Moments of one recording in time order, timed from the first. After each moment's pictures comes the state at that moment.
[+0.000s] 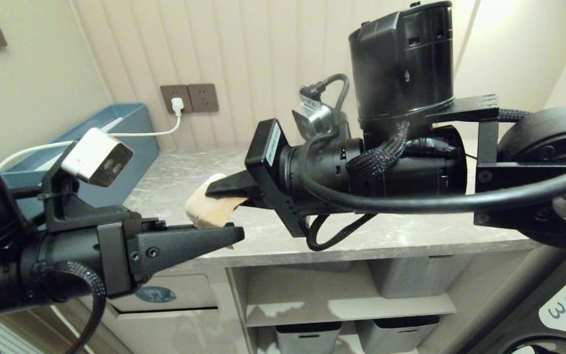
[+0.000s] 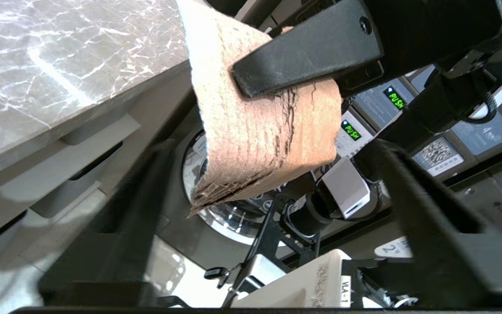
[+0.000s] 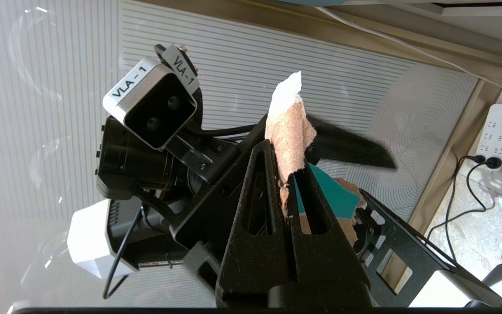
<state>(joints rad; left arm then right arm) -0.49 1.33 -0.60 -0.72 -0.74 -0.55 0.92 1.82 -1.57 -0.03 0.37 1.11</state>
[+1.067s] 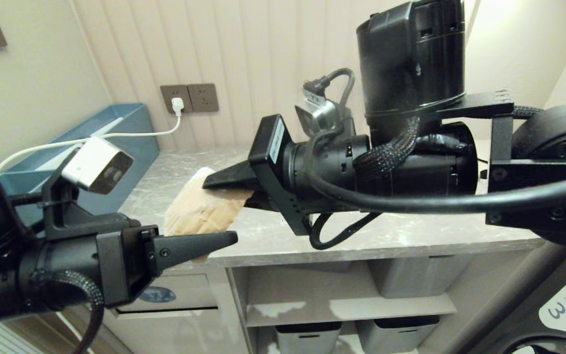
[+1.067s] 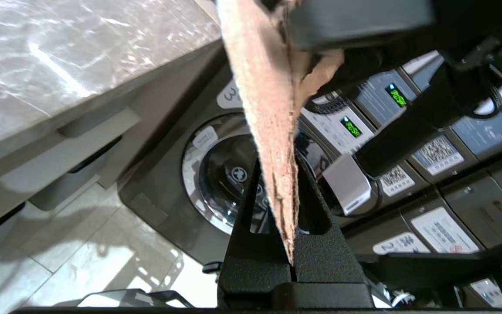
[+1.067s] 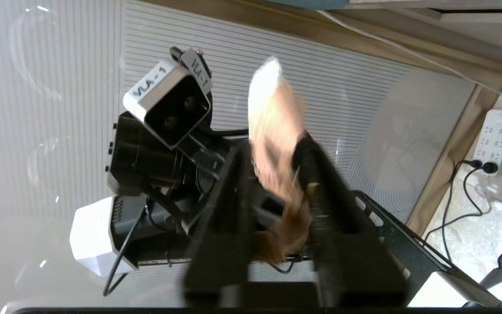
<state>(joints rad) -0.49 1.32 -0.58 -0.72 -0.74 -0.55 0.92 1.81 -1.56 -0.03 0.36 1.10</state>
